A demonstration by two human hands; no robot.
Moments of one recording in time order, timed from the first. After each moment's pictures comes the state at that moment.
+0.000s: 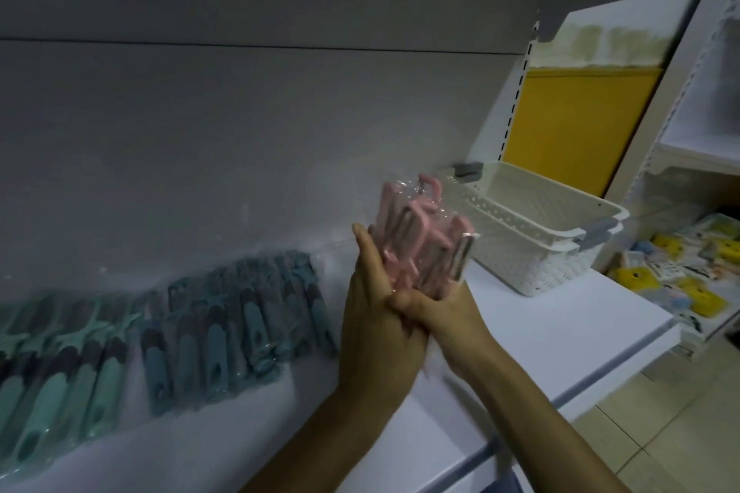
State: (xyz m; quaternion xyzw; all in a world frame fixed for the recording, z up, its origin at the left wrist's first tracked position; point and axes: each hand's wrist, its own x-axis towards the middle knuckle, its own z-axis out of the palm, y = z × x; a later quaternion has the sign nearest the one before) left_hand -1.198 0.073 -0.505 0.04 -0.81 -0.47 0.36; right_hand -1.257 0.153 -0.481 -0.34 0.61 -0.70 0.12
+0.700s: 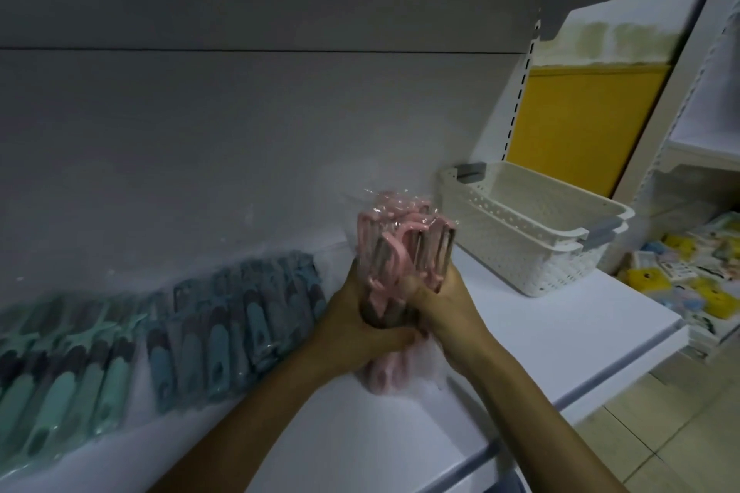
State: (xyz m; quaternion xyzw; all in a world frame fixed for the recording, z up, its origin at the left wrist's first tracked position) left_hand -1.198 0.030 -0.498 0.00 -0.79 -0.60 0.15; right_hand -1.256 0.148 -0.474 -0.34 0.62 -0.70 0.12
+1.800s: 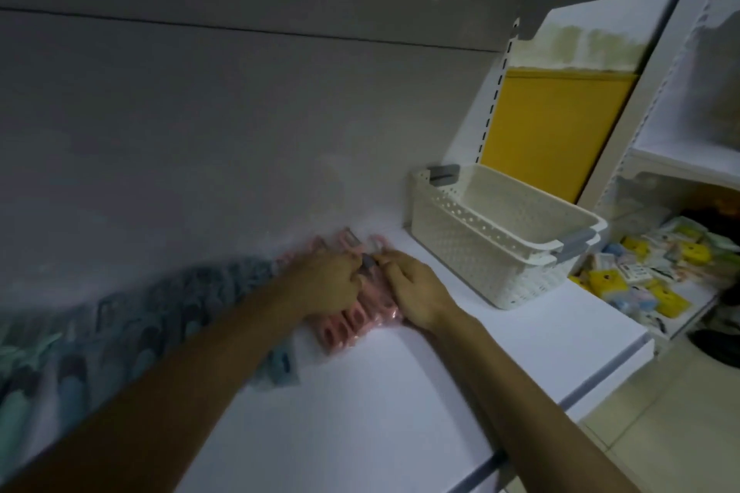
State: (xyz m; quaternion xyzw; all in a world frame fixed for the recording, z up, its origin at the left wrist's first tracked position) left_hand -1.298 -0.012 -0.503 0.09 -0.98 -0.14 0.06; right_hand -1.368 0.141 -0.517 -0.37 0.87 -0.33 0.03
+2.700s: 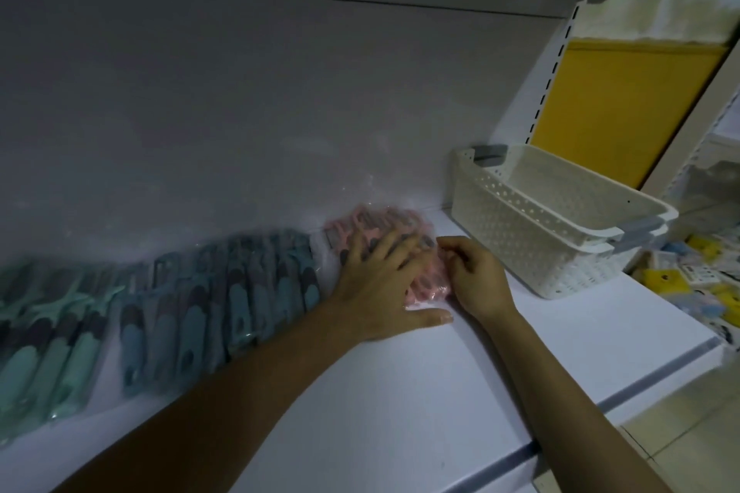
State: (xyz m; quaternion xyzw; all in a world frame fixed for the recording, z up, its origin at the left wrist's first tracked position) left_hand -1.278 0.019 -0.538 0.01 -0.99 0.02 0.13; right_hand -1.373 0.160 -0.537 -0.27 0.85 -0.45 -0.05
